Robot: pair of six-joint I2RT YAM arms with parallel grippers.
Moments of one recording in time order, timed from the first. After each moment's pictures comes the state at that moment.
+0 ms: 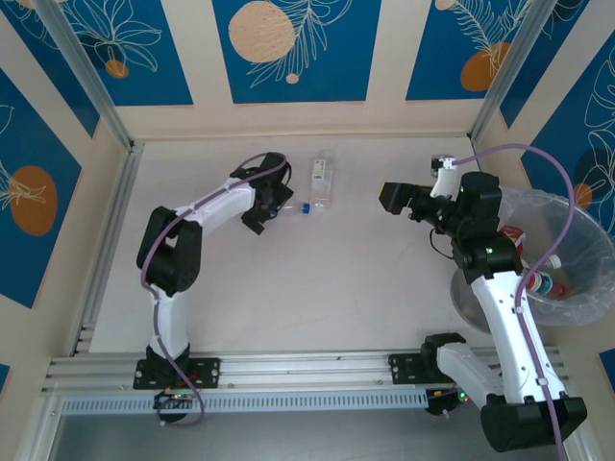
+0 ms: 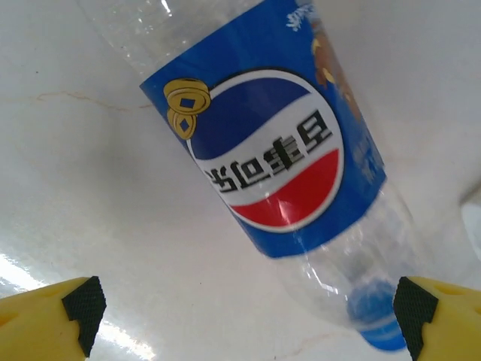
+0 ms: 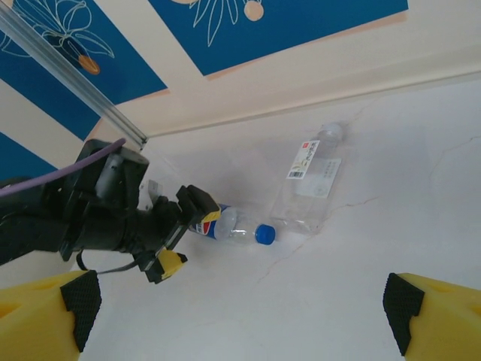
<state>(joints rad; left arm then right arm) -0.52 2.04 1.63 -0.78 -0.15 -1.40 0.10 0.90 1.03 -0.50 -0.43 0.38</state>
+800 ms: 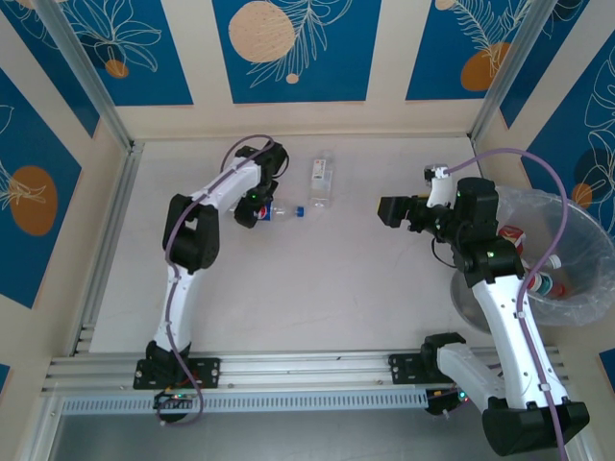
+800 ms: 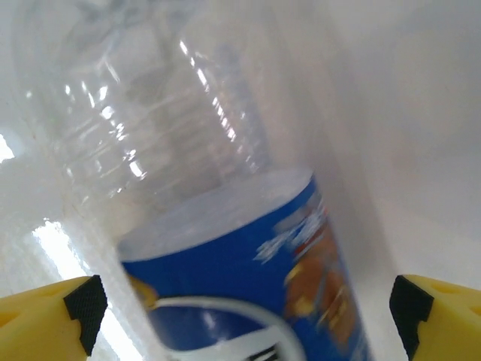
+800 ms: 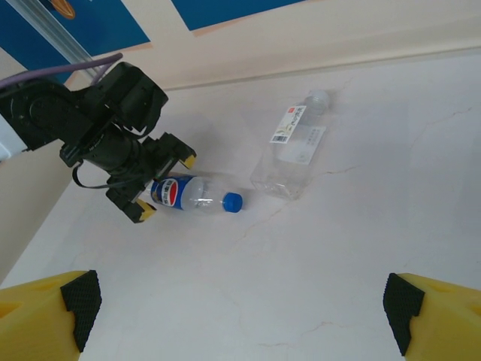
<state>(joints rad) -0.44 2.32 2.05 -1.19 -0.27 -1.60 0.12 0.87 1.03 -0.63 -0.41 0.25</state>
